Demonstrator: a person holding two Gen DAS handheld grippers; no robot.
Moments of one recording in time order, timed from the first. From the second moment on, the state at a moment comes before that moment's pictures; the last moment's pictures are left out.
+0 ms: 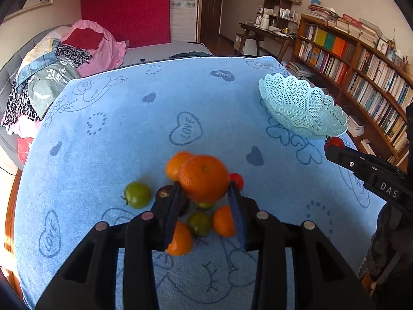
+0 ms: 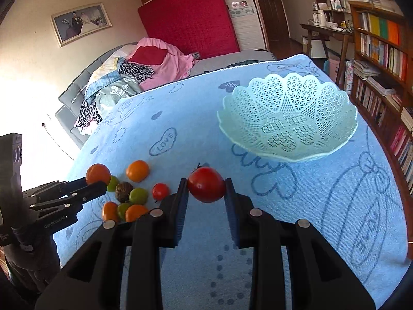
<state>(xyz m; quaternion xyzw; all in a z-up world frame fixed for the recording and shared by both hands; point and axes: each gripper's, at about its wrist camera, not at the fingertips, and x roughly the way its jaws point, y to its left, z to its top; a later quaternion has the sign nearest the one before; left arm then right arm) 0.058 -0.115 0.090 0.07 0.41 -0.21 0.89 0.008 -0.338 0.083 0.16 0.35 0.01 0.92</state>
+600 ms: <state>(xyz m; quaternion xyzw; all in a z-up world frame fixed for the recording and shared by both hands) 0.123 -0.256 0.098 0.10 0.41 -0.30 0.86 0.057 -0.432 0.072 0.16 0.35 -0.08 0.92</state>
